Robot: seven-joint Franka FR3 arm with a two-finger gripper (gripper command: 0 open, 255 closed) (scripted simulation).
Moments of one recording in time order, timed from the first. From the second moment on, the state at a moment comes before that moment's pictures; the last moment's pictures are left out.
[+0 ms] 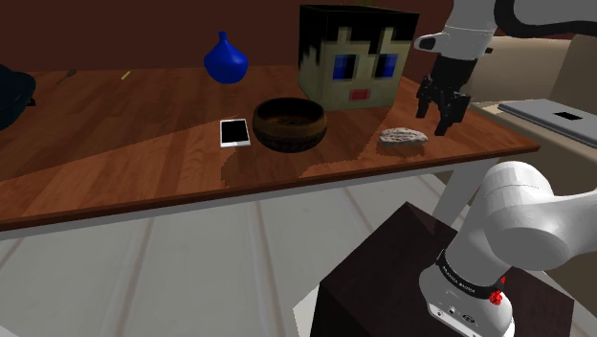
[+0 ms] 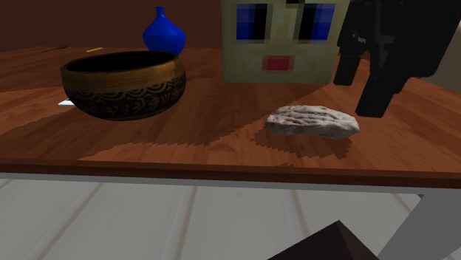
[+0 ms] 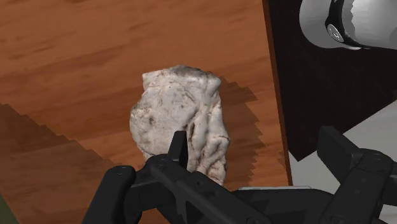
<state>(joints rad) 0.30 -1.12 -0.33 -2.56 -0.31 1.47 -0.80</state>
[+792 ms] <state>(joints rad) 0.30 -1.13 -0.34 -2.60 -0.32 1.49 -0.80</state>
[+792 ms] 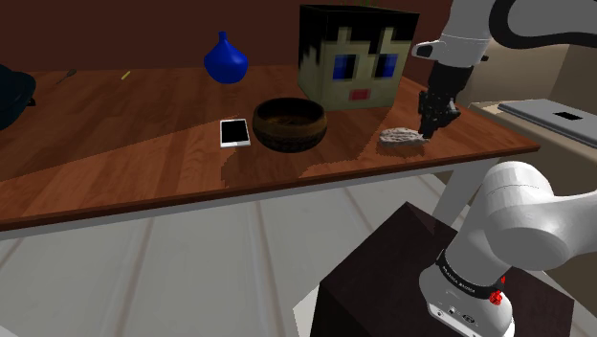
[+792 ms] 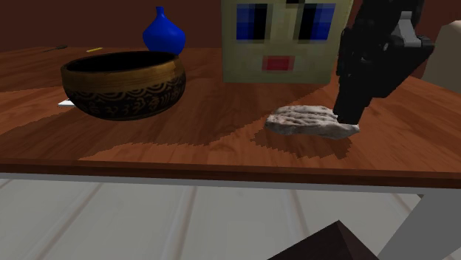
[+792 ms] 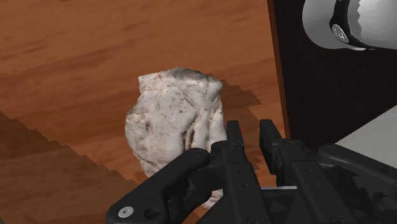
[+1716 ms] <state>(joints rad) 0.36 -0.87 -0.31 -2.48 -0.29 1.57 -0.71</state>
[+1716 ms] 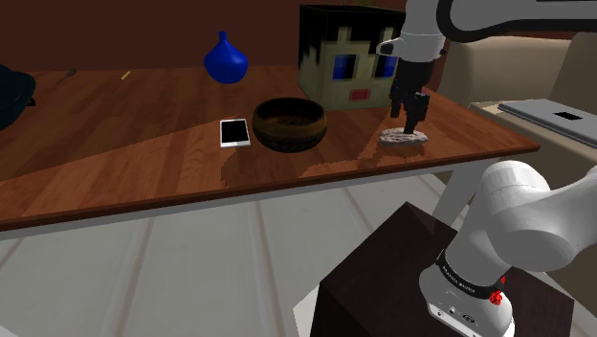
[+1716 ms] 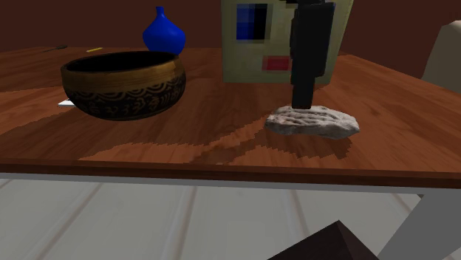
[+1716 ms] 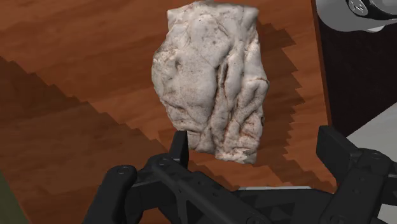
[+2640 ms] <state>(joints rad) 0.38 -0.74 -0.33 -2.51 -0.30 1.70 -0.67</state>
